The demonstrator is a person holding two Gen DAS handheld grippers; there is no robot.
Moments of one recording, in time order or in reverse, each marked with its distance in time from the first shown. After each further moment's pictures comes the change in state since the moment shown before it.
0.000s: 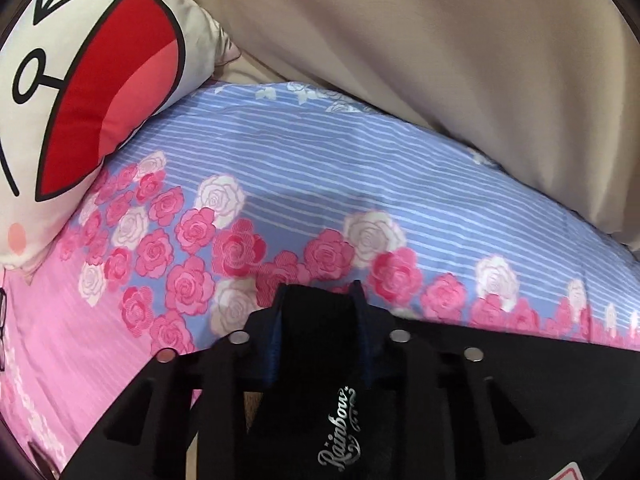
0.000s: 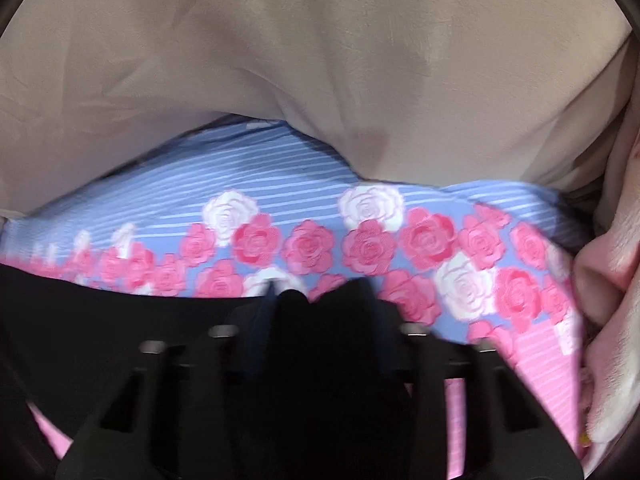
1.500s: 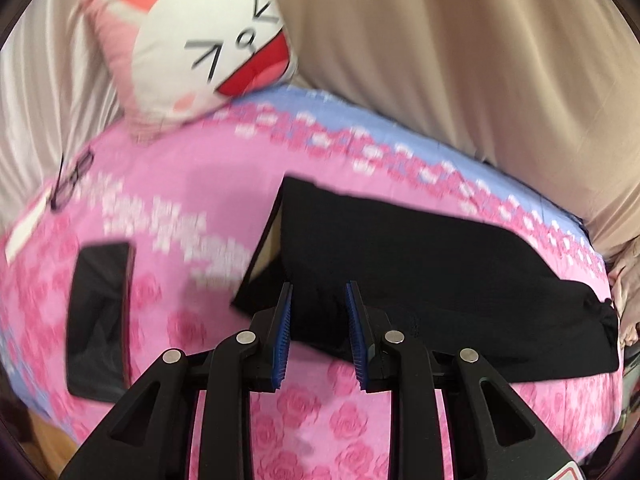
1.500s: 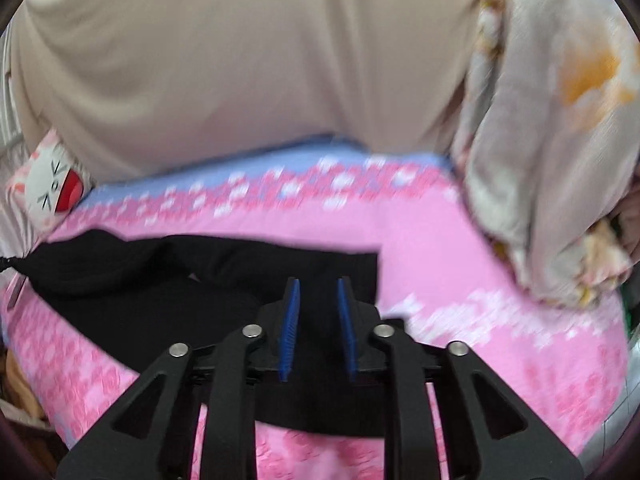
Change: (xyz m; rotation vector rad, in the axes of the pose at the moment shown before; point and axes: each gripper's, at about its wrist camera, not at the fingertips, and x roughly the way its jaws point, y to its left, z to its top) left arm -0.215 0.130 -0.265 -0.028 -0.180 -0.230; right arm -0.243 0.023 -0.221 -0.102 -0.189 0.100
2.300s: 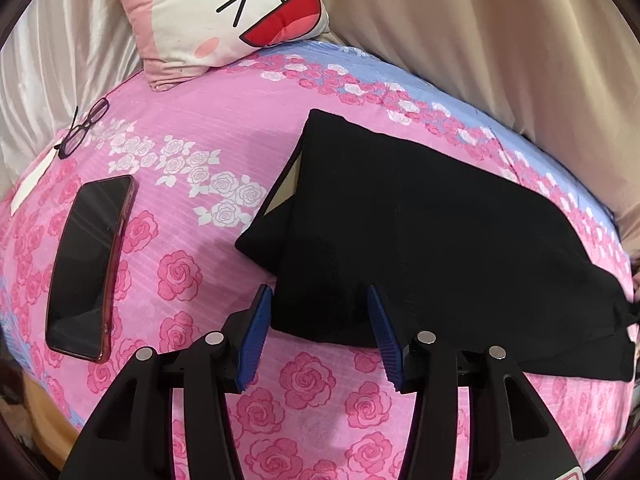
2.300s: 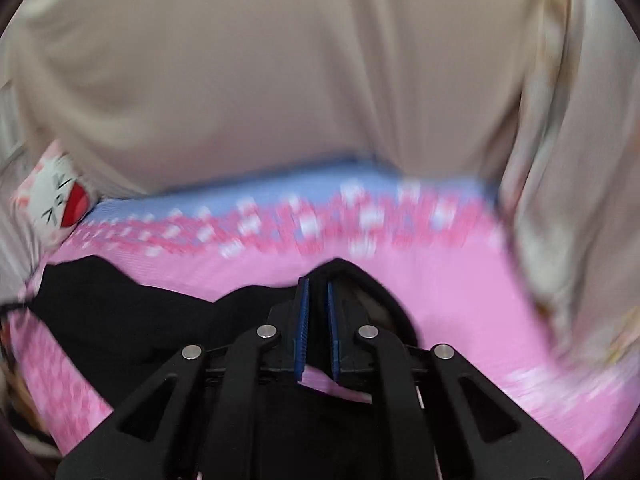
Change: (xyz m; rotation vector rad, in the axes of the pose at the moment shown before) left arm 0.034 0.000 -0.026 -0.046 0.095 0.103; right arm -0.016 0.010 0.078 -0.102 -0.125 0.026
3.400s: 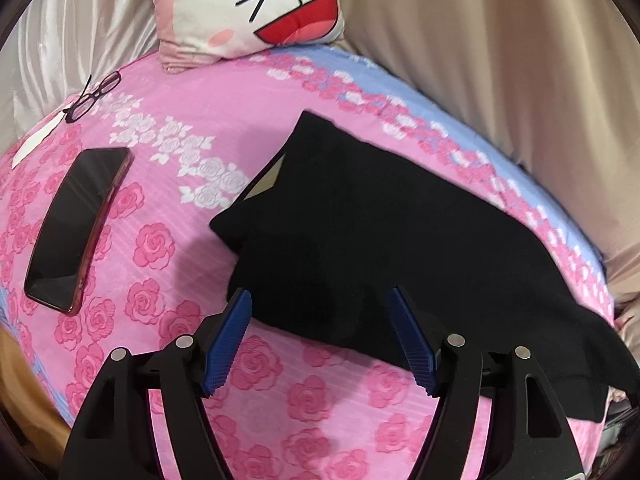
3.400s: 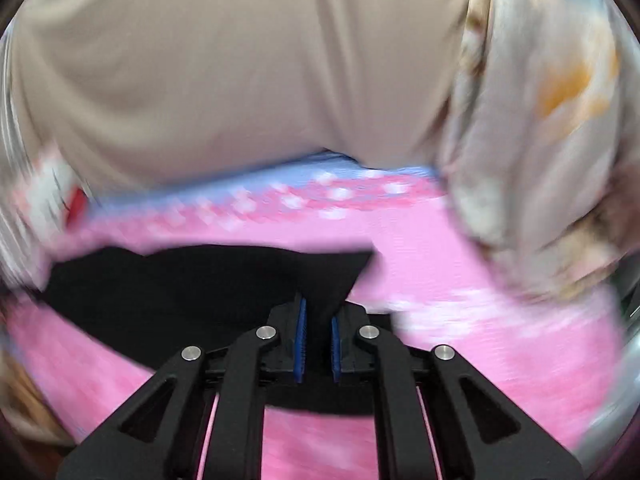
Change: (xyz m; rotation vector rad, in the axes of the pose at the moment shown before) left arm -0.004 -0.011 -0.006 -0.142 -0.013 -0.033; right arm -0.047 -0.028 -0.094 0.032 0.167 -0.120
